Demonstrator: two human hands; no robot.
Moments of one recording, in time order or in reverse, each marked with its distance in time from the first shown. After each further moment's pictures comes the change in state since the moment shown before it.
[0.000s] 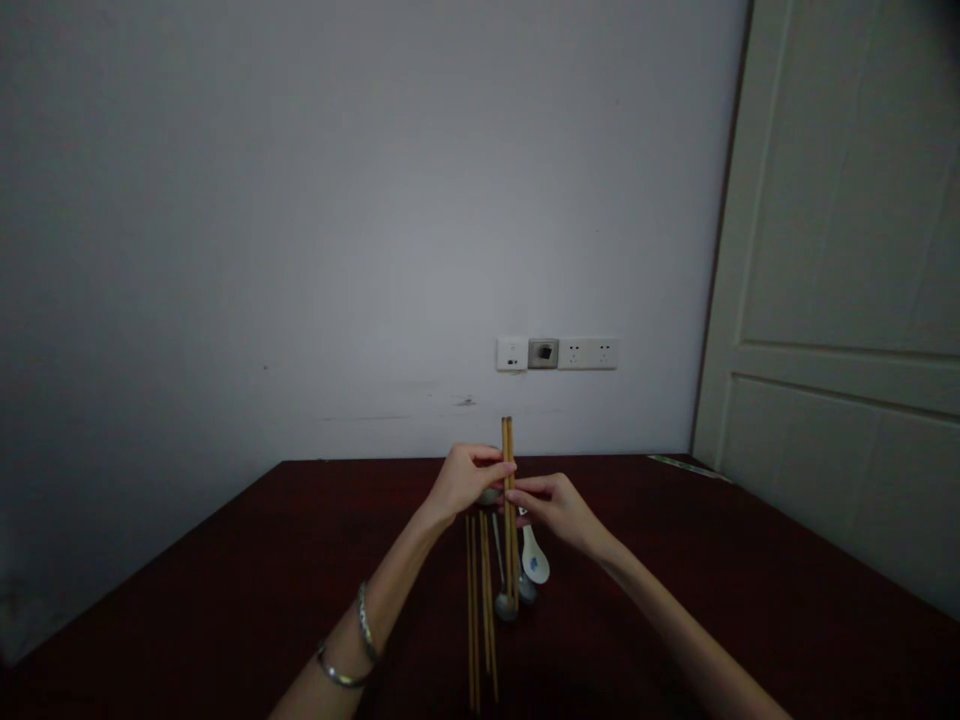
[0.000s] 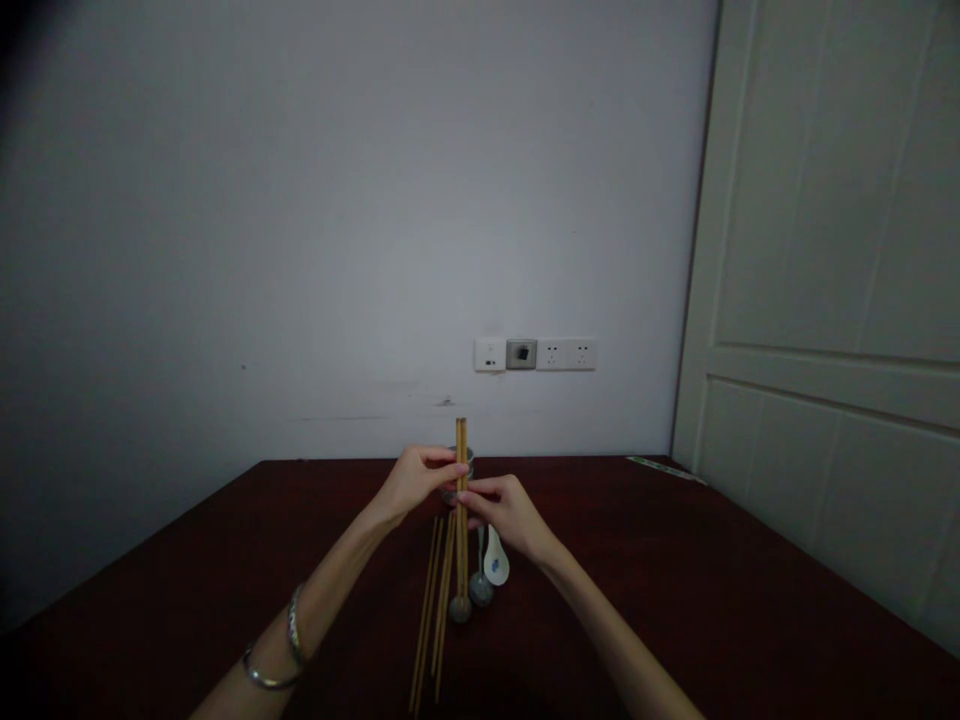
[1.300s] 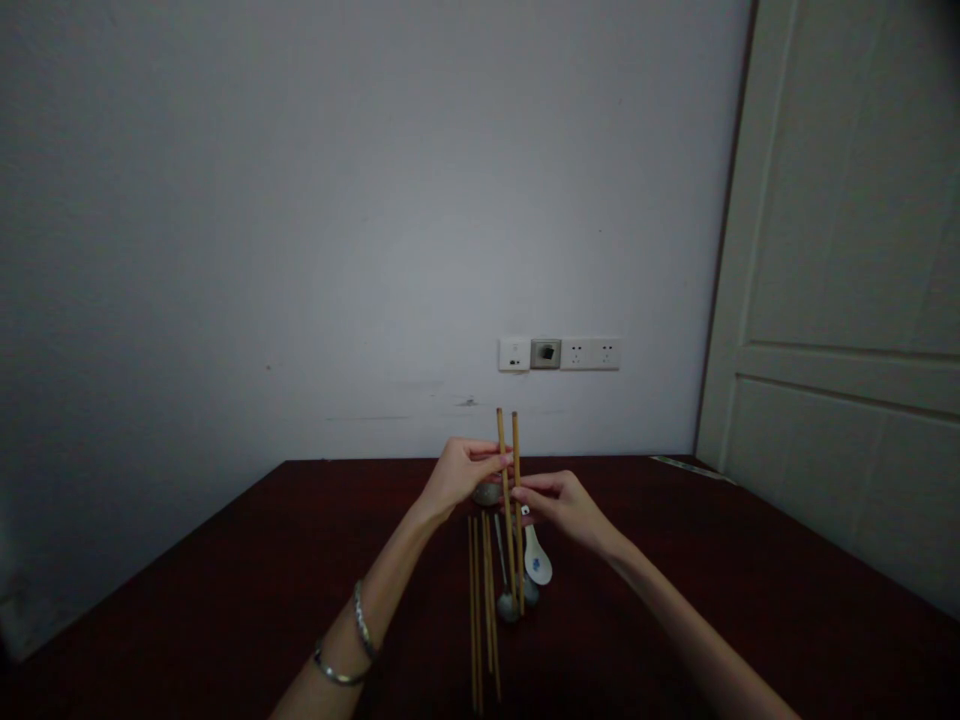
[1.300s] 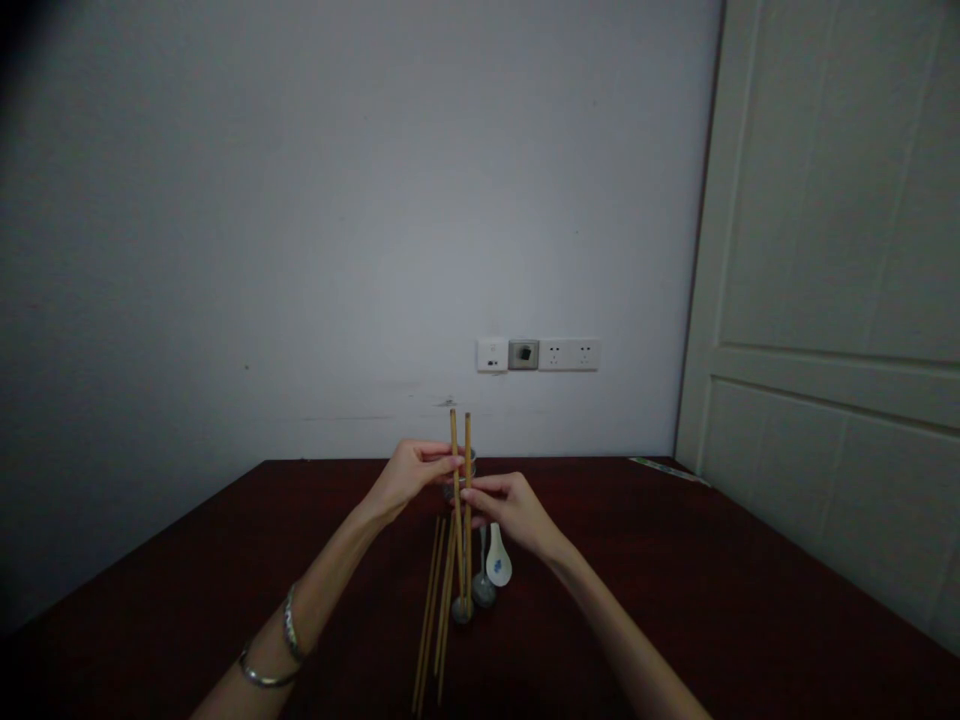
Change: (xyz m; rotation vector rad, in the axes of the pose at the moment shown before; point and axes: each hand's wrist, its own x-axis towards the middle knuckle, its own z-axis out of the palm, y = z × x) left_hand -0.002 0.009 -0.008 -0.168 -0.002 -0.078; right_hand -0.003 -0.009 -0.003 0.082 -0.043 -0.001
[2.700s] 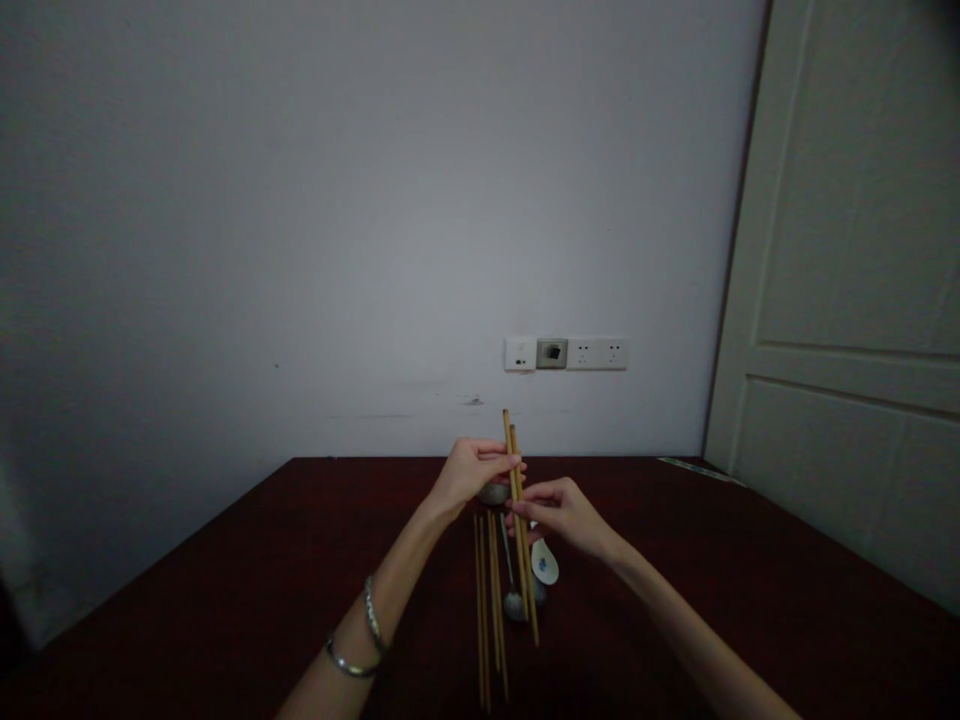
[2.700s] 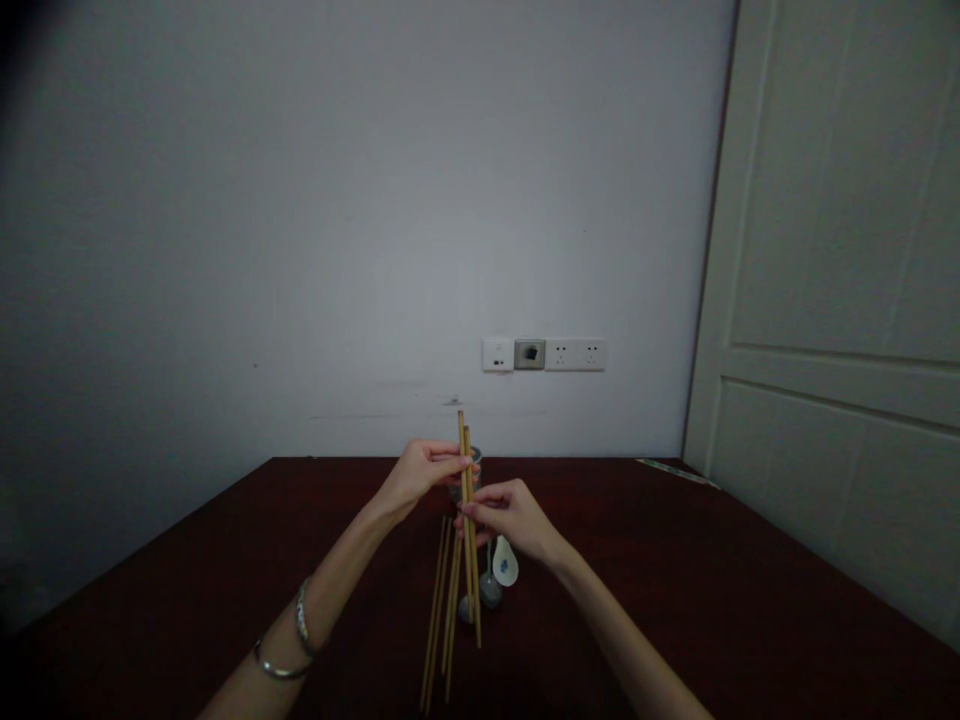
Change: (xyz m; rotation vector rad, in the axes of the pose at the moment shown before) left_hand 0.002 -0.001 0.001 -0.063 0.002 -0.063; right_hand -0.002 0.002 0.010 0.071 -0.035 0.115
